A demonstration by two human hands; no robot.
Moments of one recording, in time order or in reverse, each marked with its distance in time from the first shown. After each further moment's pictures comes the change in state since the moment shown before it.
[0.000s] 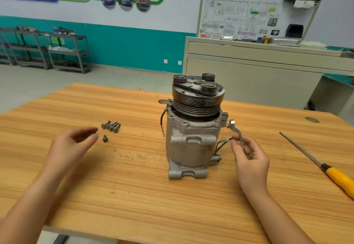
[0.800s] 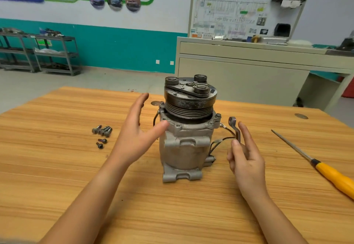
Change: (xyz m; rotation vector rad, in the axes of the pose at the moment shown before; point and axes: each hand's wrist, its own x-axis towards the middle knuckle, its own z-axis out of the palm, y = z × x) left_hand -0.021 0.095 0.086 -0.251 -0.267 0.304; right_hand -0.005 -0.015 -0.007 -0.008 -0.100 0.040
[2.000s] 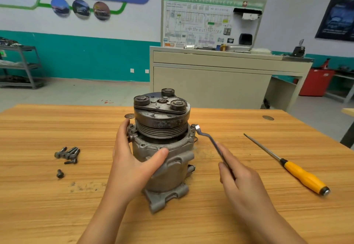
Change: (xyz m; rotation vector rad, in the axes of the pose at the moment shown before) left_hand -0.019 0.019 0.039 -0.136 0.006 -0.135; right_hand -0.013 -0.040 -0.035 -0.771 -0.193 -0.137
